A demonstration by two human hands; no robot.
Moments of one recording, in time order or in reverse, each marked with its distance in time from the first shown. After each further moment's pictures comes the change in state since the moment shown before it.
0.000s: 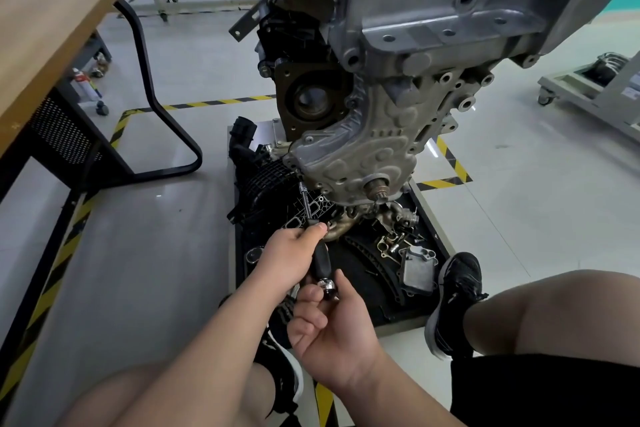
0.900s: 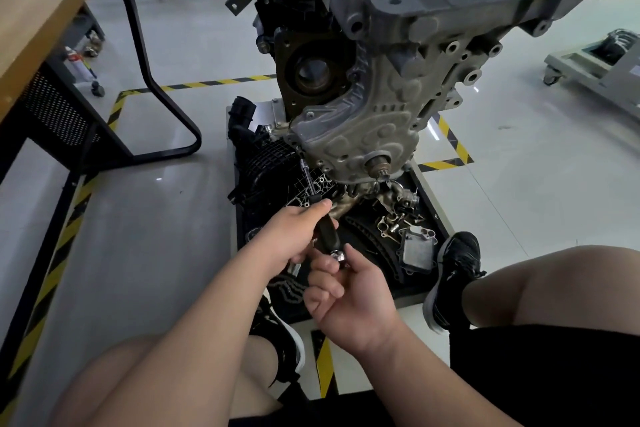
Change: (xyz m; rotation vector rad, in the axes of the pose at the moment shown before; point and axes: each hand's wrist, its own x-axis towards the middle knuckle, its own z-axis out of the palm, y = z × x) left_hand 0.004 0.001 -0.006 -0.138 -0.257 -0.098; right_hand -0.004 -0.014 -0.007 -0.090 -0.090 0.007
